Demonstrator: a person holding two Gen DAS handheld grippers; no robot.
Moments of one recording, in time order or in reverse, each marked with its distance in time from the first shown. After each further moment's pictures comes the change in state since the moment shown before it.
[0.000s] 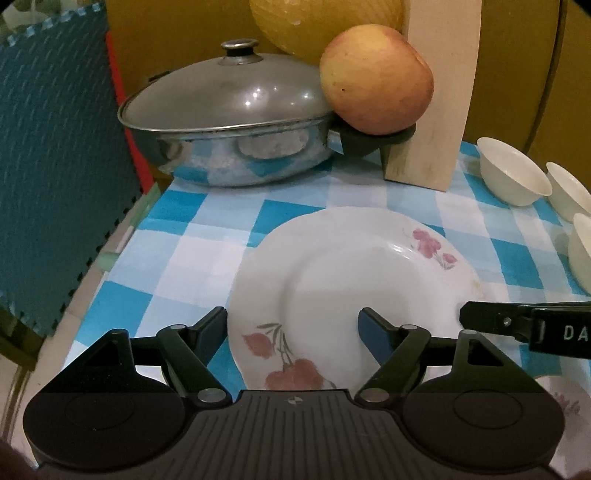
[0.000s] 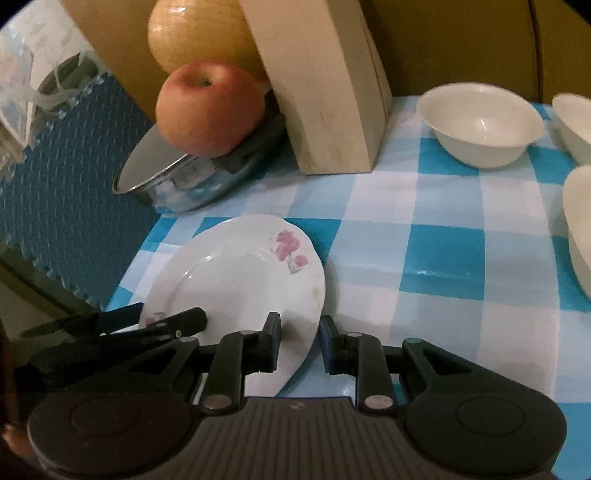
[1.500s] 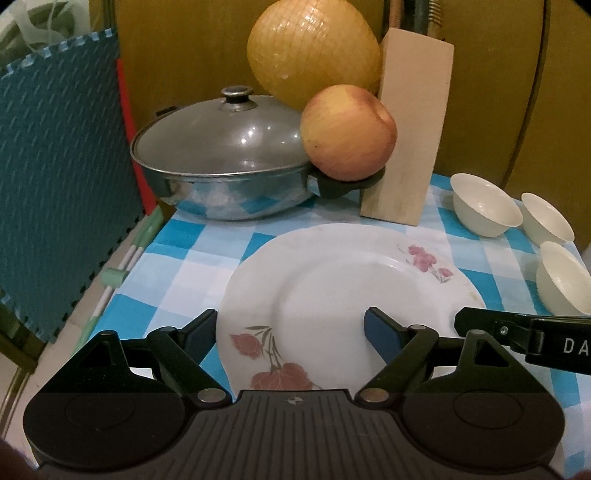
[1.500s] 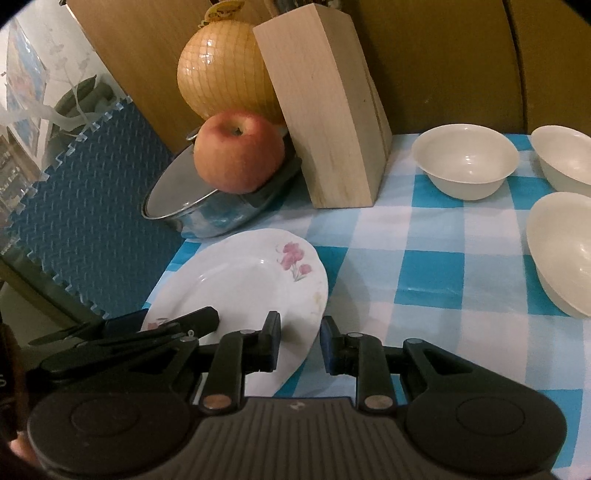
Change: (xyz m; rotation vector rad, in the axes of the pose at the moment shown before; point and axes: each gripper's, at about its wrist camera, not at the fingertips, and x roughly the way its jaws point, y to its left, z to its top) left arm -0.041 -0.016 0.000 -0.032 -0.090 -0.012; right arm -0.049 0.007 -0.006 -0.014 -0.099 0.014
